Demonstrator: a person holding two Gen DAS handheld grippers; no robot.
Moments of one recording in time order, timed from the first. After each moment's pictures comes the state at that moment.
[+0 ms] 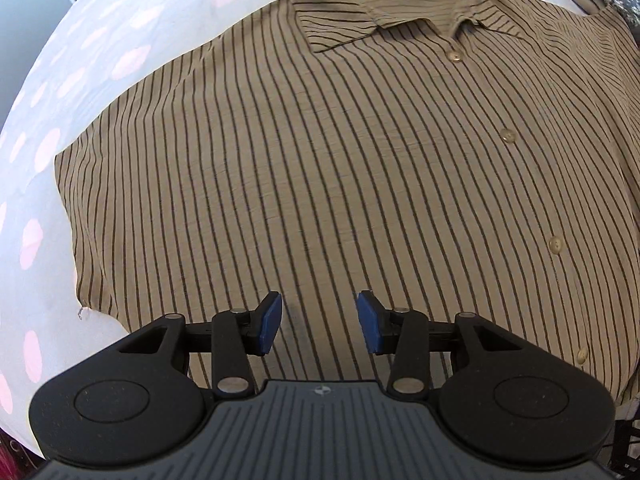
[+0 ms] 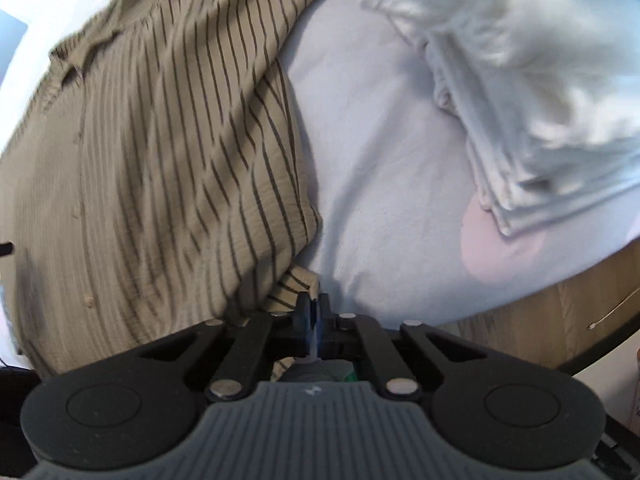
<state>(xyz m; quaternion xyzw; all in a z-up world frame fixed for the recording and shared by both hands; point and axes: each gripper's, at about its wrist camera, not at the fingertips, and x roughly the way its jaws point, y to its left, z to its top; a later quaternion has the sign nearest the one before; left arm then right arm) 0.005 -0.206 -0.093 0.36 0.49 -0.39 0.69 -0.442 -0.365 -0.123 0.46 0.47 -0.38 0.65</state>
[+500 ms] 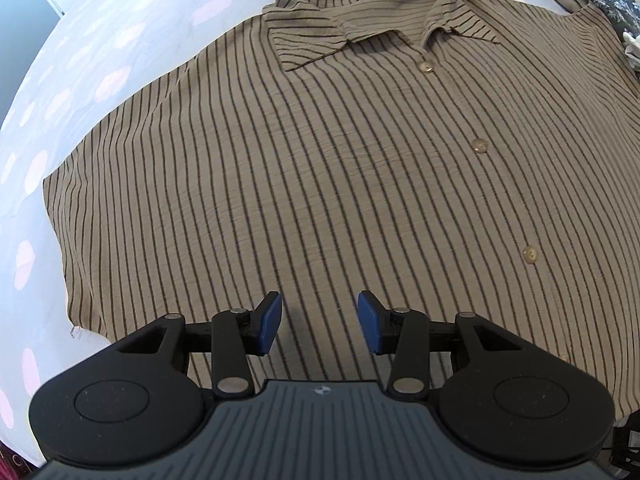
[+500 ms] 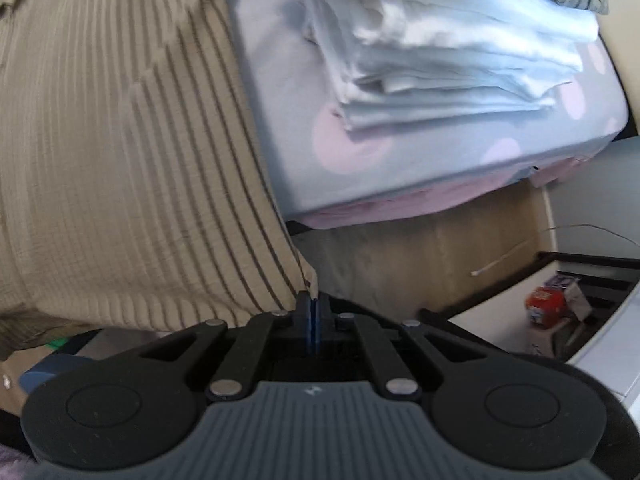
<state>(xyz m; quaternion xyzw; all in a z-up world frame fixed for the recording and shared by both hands) -0.007 -0.221 -0.086 0.37 0.48 -0.41 0.68 -0.471 -0.323 -0.100 0.37 0.60 -0.46 0.54</state>
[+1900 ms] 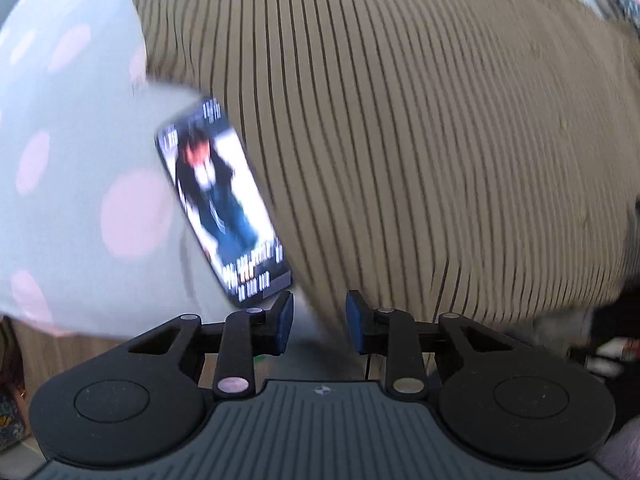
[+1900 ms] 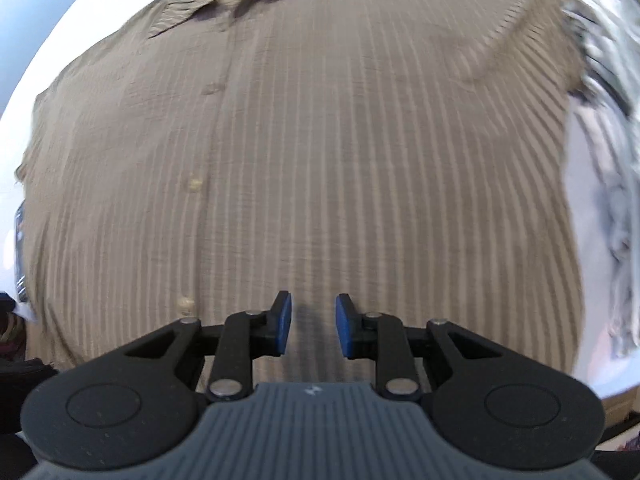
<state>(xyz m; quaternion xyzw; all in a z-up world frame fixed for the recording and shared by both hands) 0.020 -0.046 -0.095 0.31 0.62 -0.35 0.63 -0.287 -0.317 -0.089 0.33 0.52 -0.29 0.73</state>
